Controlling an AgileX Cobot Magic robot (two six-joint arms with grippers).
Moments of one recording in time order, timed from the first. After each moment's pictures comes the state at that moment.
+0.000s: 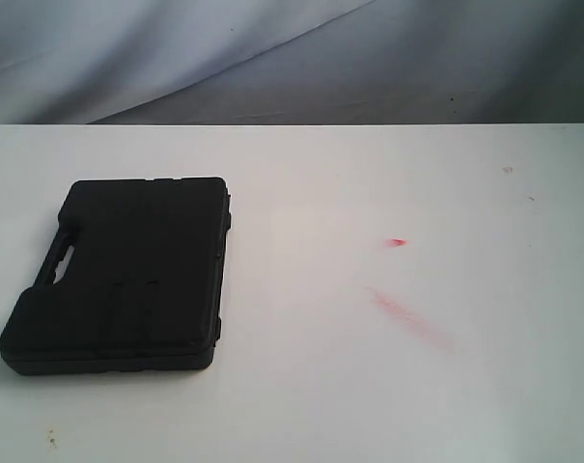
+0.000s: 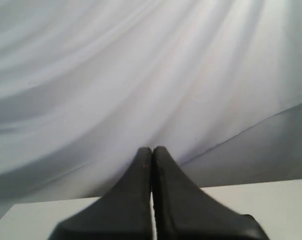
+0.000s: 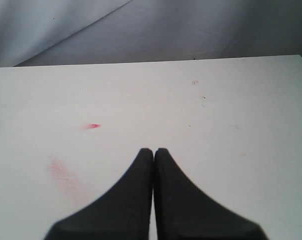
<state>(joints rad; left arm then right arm) -0.10 0.05 -0.51 0.10 0.45 0.00 0.17 0.01 0.00 0.09 0.33 -0.02</state>
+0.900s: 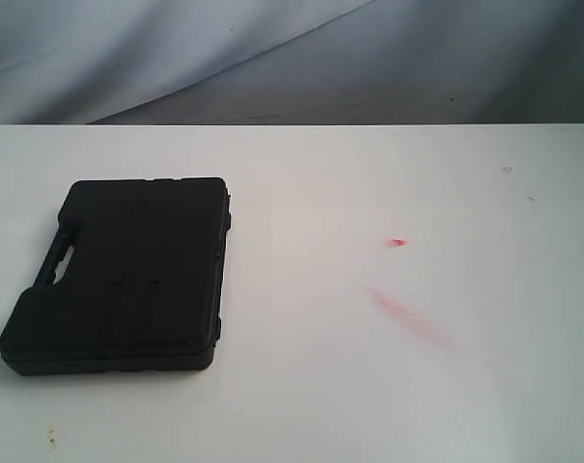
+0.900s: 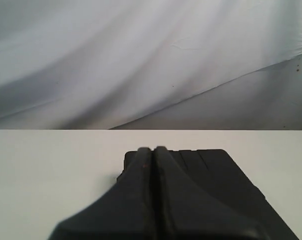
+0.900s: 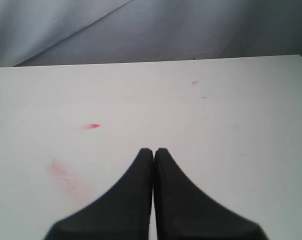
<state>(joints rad) -0.10 0.00 -0.04 -0.06 0.15 0.00 0.17 0.01 0.00 0.09 0.33 -0.02</state>
